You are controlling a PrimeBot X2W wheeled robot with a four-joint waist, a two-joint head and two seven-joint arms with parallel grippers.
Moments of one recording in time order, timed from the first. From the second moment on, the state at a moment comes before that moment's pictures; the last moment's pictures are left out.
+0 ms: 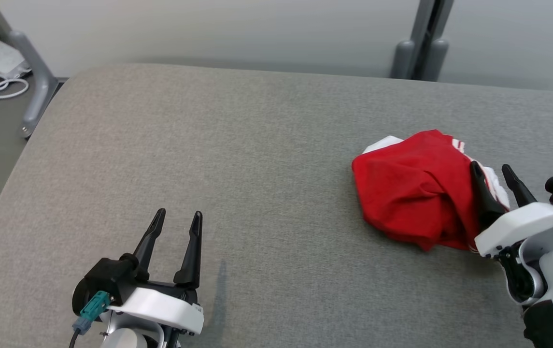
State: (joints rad) left arm -0.11 0.05 -0.18 0.24 -0.31 -0.07 -0.26; right arm -0.46 -0.22 0.15 0.65 0.54 0.13 -0.17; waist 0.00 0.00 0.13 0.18
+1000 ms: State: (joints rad) left arm -0.10 0.05 -0.18 0.26 -0.33 -0.05 -0.26; right arm -0.74 -0.49 0.20 0.80 0.76 0.13 -0.26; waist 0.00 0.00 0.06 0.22
